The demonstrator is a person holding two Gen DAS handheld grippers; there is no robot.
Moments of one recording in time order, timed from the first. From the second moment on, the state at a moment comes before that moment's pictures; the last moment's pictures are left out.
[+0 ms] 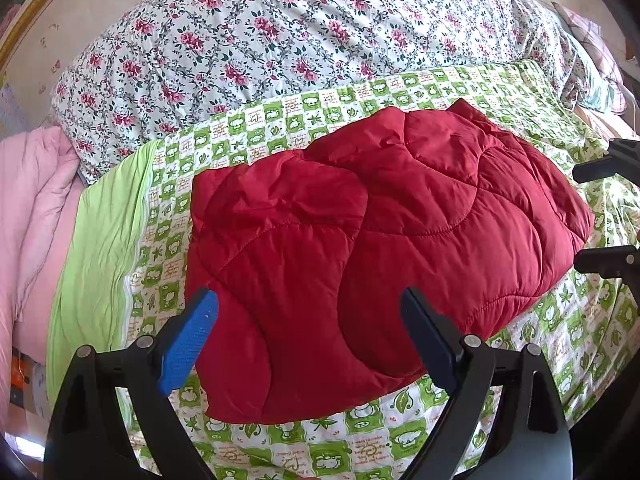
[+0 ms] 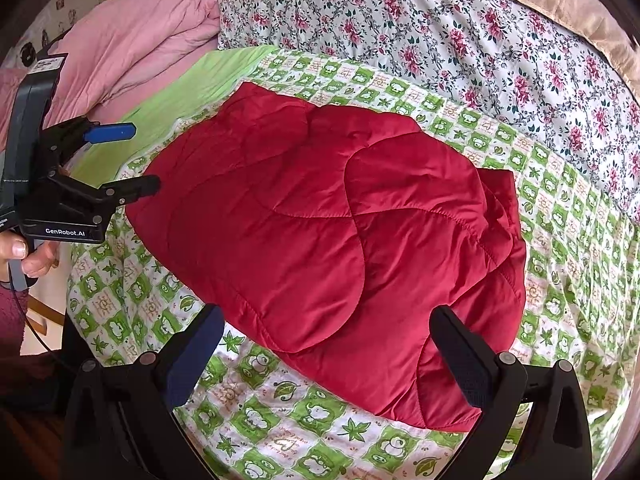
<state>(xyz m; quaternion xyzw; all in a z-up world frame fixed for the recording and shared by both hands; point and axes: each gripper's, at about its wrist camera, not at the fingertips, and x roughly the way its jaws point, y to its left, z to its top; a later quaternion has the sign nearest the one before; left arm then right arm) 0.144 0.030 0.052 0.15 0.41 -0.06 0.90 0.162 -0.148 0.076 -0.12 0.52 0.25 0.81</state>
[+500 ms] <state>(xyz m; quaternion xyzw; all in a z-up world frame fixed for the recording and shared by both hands) 0.144 0.032 0.052 0.14 0.41 -0.06 0.90 0.161 -0.148 0.073 -0.12 0.52 0.25 0.81</state>
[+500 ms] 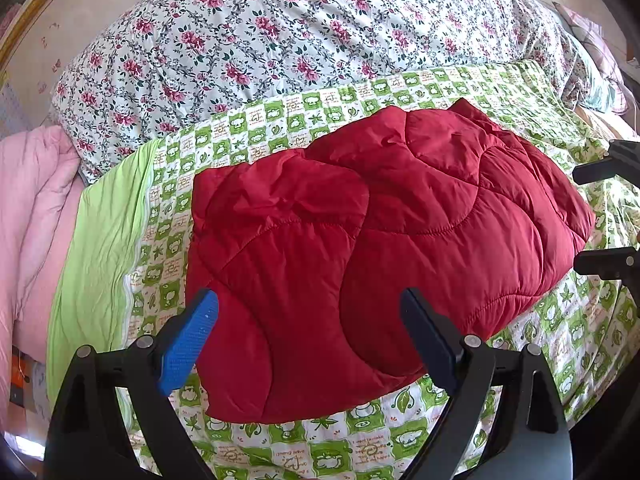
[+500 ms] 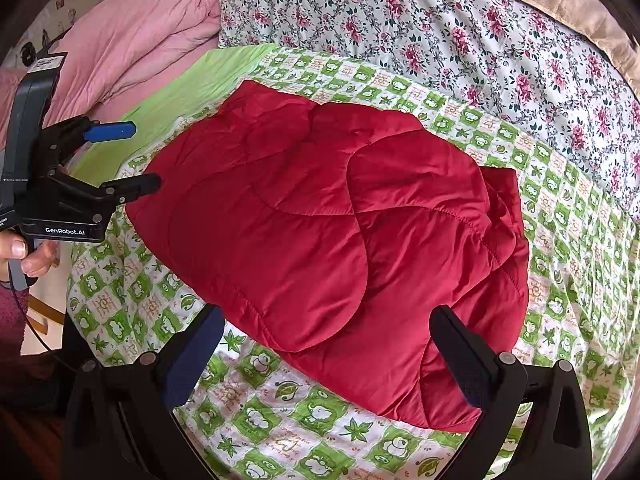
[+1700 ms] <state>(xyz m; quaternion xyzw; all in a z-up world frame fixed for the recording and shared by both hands) 0.145 0.032 0.056 0.14 0.41 -0.05 0.90 0.163 -0.147 0.080 -0.12 0.51 0.26 0.81</state>
